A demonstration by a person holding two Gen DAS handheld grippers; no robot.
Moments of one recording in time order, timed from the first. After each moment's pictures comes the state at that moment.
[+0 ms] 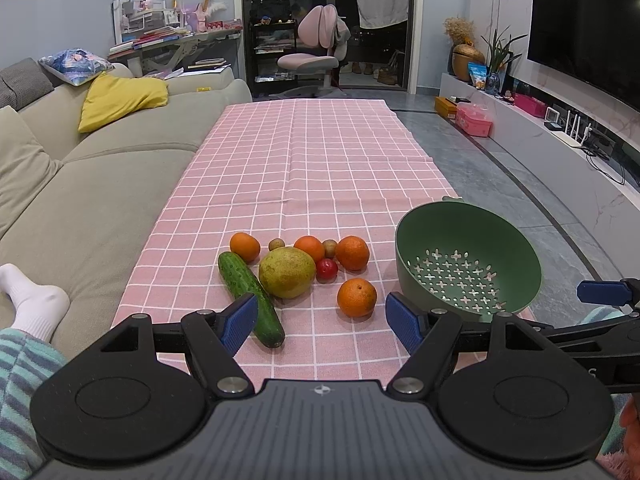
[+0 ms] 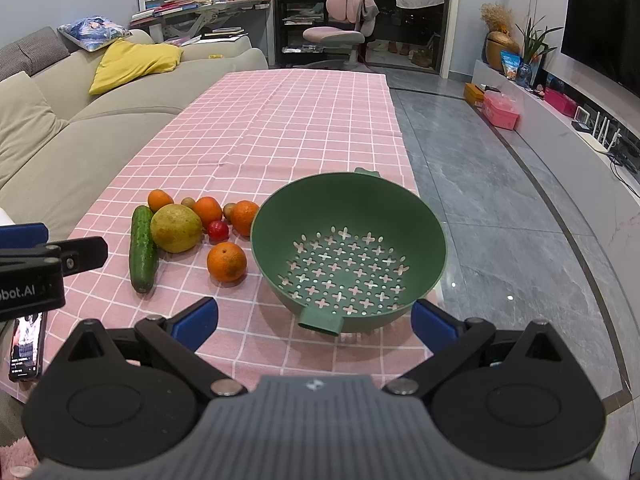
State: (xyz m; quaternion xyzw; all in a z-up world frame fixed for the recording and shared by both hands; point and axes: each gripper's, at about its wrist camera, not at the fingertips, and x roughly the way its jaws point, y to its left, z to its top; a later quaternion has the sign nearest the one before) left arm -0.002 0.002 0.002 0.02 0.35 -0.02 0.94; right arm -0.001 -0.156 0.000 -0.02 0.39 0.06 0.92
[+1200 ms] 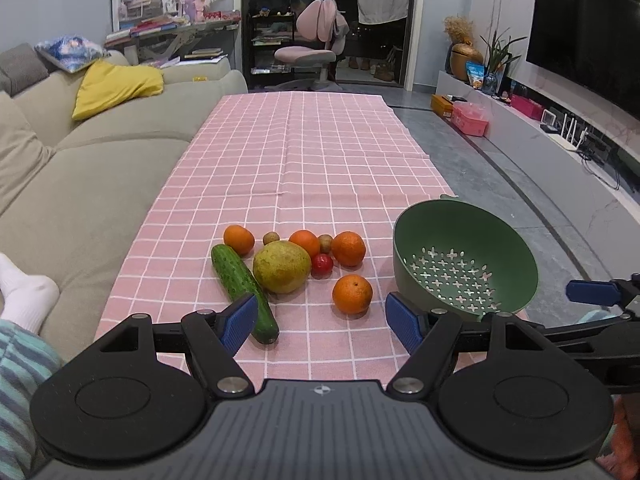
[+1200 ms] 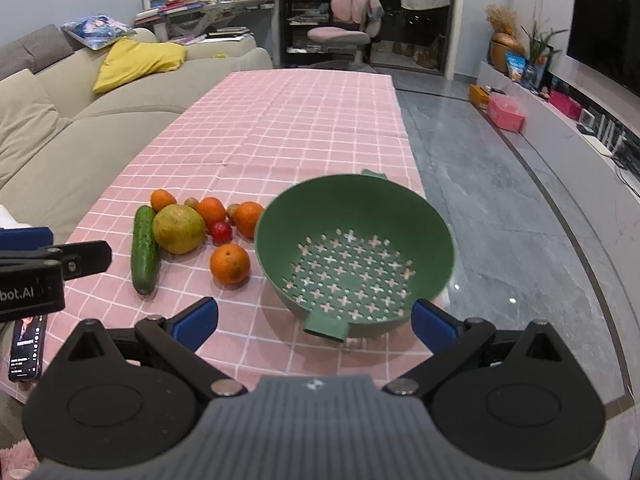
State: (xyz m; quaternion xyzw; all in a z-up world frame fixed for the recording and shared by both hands) left arm 0.005 0.011 -0.003 -0.01 0.36 -0.03 0.93; right arm 0.003 -0.152 -0.004 -0.02 0.39 0.07 0.92
